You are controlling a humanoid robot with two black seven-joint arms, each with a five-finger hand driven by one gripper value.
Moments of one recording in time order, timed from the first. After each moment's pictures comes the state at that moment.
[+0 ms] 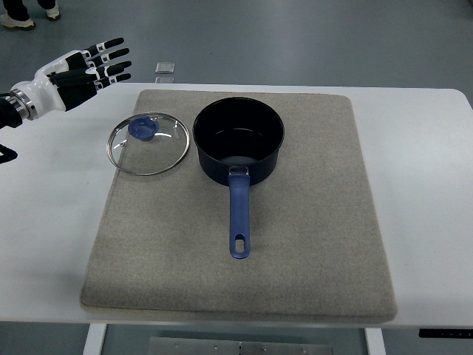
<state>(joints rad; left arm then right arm) -0.87 0.56 -0.67 -0.64 0.11 -0.61 -0.02 0.04 0.00 -0.05 0.21 0.07 -0.12 0.04</state>
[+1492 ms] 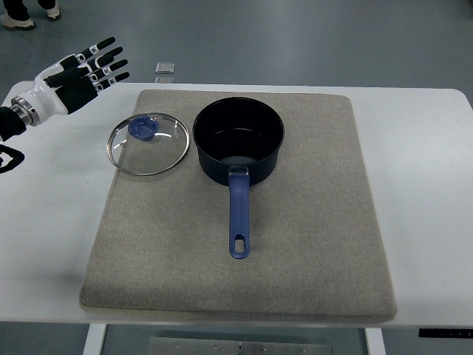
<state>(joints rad) -0.85 0.53 -0.68 -0.61 -0.08 -0.61 0.01 0.04 0.00 -0.05 0.22 0.08 -0.12 0.04</state>
